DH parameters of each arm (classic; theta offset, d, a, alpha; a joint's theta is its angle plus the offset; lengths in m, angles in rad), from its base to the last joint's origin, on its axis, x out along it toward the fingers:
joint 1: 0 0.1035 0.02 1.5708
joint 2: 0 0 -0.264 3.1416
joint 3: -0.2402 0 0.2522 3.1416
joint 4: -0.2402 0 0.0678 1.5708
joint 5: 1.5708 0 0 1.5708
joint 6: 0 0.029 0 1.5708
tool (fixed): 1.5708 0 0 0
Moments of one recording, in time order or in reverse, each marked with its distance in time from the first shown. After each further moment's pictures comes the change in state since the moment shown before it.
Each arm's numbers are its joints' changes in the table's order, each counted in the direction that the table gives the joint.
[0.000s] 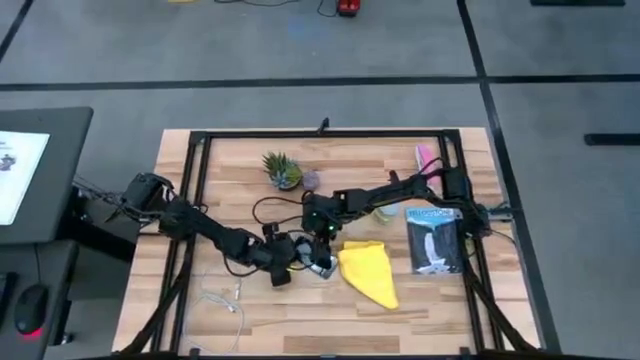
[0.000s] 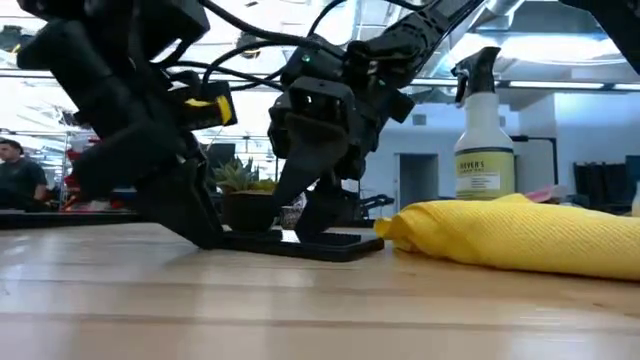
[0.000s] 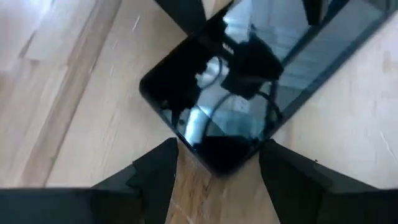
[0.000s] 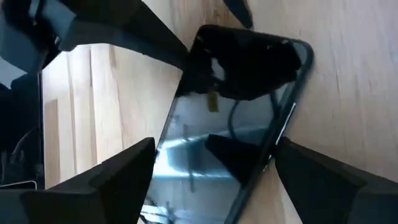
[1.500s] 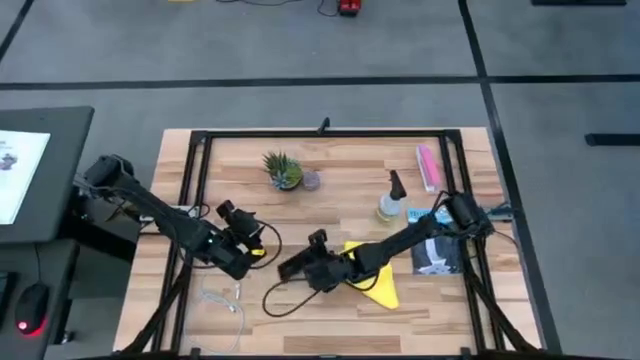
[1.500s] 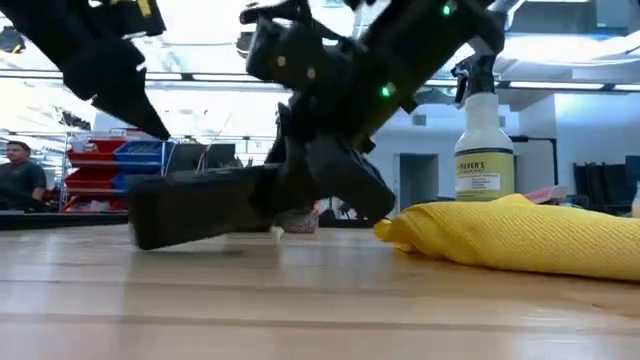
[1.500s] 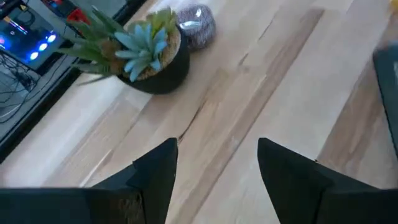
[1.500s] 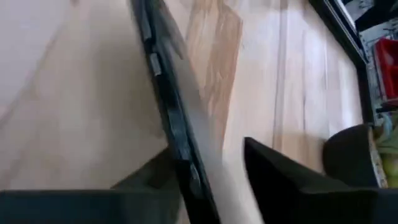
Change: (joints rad) left arm -0.203 0.444 0.002 -0.538 -0.436 -0.323; right arm 0.350 0.045 -0.016 0.103 1.111 -0.750
